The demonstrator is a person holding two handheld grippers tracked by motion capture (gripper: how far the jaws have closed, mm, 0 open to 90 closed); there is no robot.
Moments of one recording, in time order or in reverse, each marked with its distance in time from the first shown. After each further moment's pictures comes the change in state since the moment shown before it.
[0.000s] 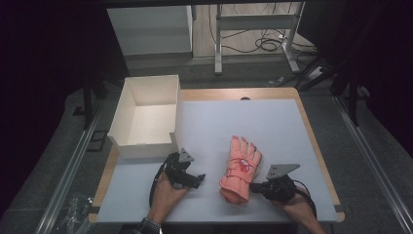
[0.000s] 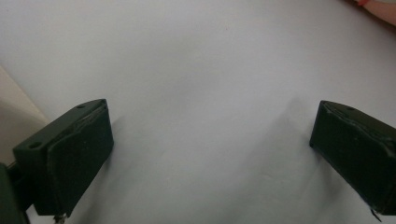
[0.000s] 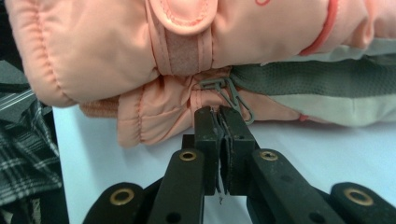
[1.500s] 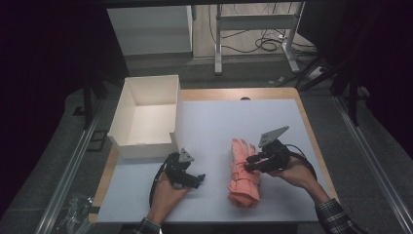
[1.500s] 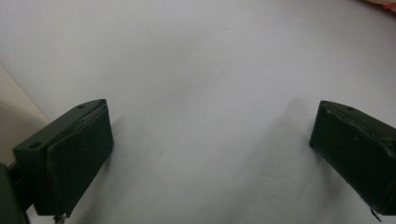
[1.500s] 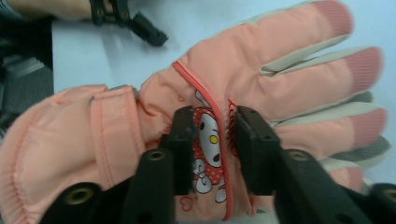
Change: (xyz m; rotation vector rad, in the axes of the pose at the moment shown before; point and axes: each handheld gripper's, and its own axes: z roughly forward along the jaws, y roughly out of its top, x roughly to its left) left arm 0.000 0.000 0.000 -0.002 0.003 0.008; right arm -0.046 0.087 -0.014 0.114 0.096 -0.078
